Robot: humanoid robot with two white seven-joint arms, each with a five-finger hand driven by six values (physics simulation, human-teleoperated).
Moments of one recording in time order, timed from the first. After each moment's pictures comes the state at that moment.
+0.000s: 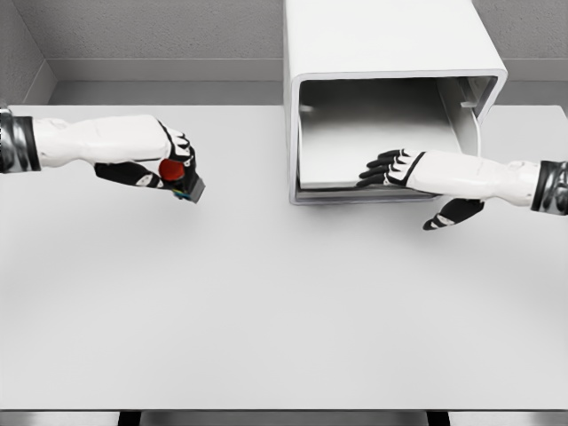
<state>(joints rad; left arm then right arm) -1.13 0.99 -1.26 -1.53 0.06 -0.61 -0.35 -0.76 -0.99 0.92 -1.55 0.05 -0.61 0.39</state>
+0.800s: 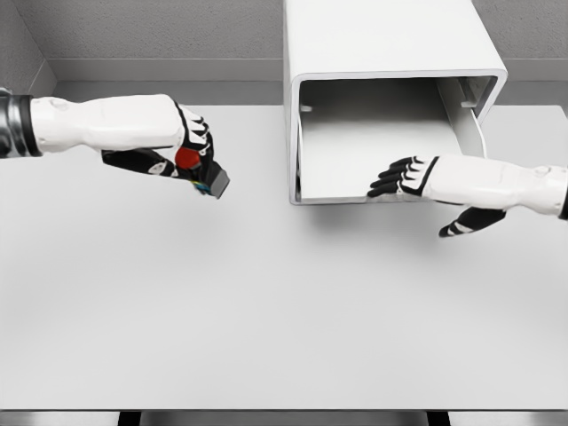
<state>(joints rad) -1.21 1.00 -1.25 -1.63 0.11 -0.61 -0.35 -0.76 -1.11 0.90 -1.68 0.03 -0.61 0.38</state>
